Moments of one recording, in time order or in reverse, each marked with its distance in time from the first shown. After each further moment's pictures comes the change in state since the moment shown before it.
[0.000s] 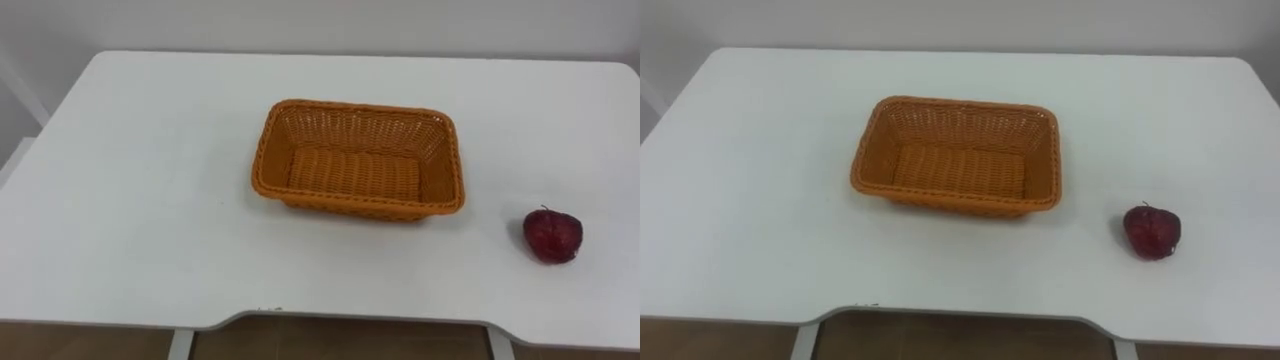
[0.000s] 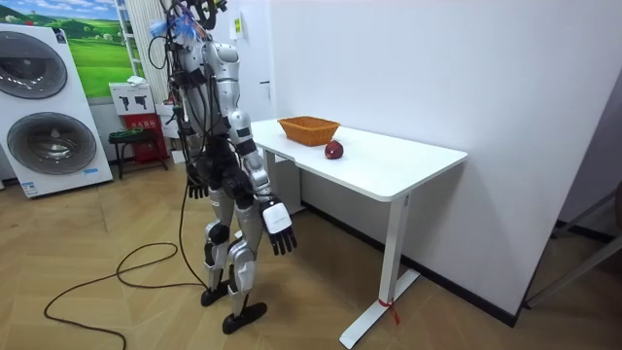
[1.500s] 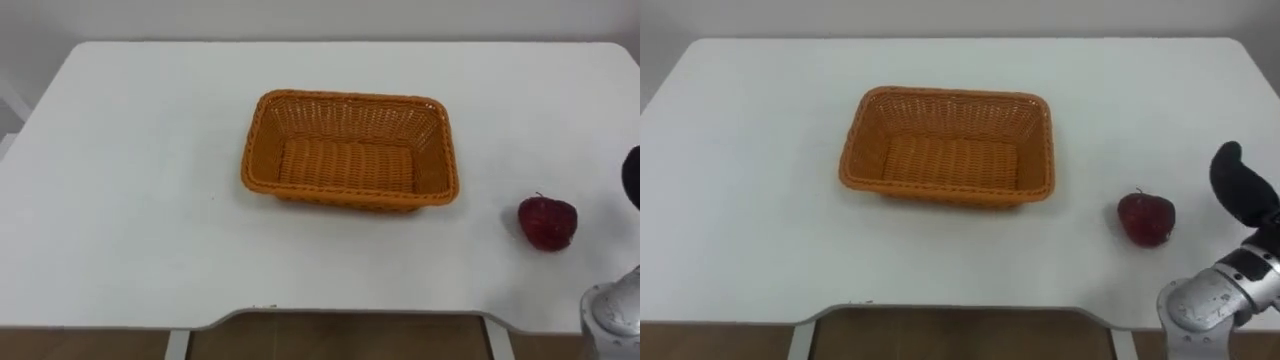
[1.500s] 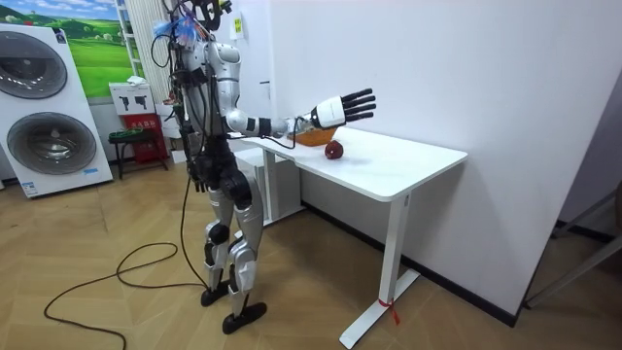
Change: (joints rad) left arm 0.022 0.040 -0.055 -0.015 -0.057 -0.173 0.031; right arm 0.011 -0.020 0.036 -1.172 -0.488 -0.262 -0.613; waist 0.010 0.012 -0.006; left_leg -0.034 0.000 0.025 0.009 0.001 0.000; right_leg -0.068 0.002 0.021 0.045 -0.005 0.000
